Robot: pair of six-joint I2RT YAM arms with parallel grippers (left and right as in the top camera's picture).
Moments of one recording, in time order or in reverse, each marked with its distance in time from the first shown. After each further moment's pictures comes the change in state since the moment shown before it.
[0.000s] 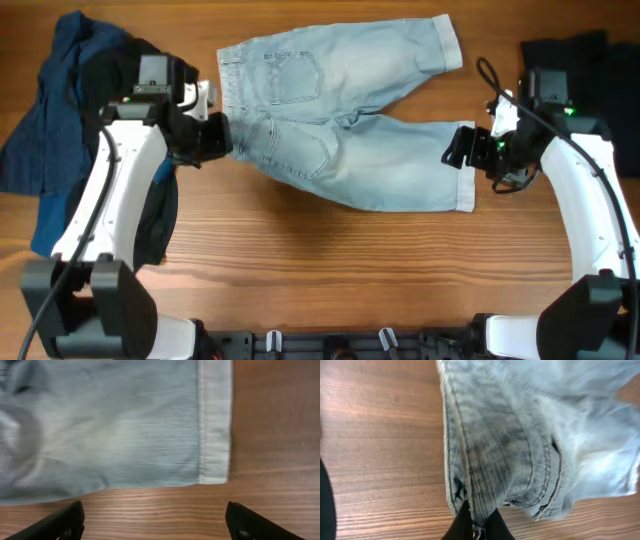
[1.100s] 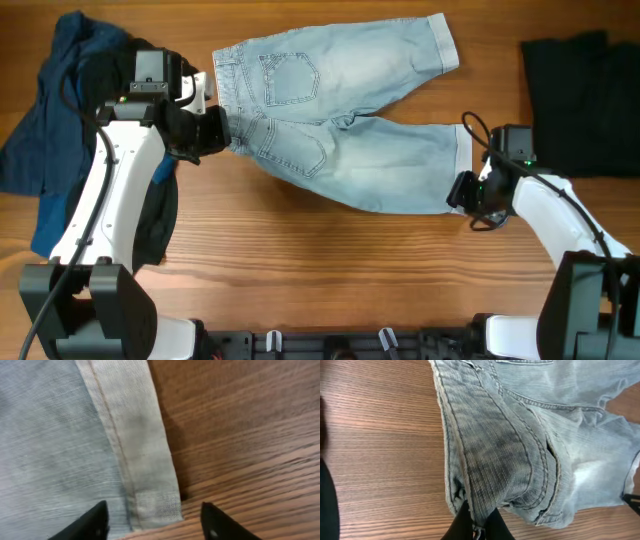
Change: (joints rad) left arm 0.001 -0.002 0.003 0.031 -0.013 -0.010; right arm 0.000 0.000 -0.448 0.436 0.154 0.191
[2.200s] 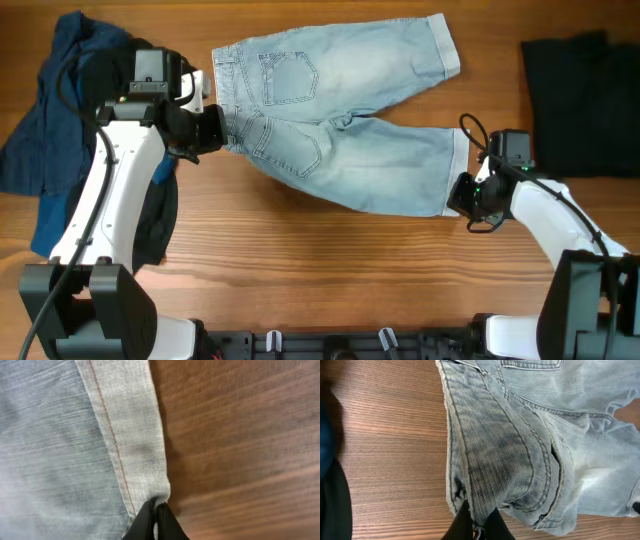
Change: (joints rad) left arm 0.000 0.000 0.000 0.014 -0.041 0.000; right arm 0.000 0.000 -0.016 0.043 -0.059 0.000
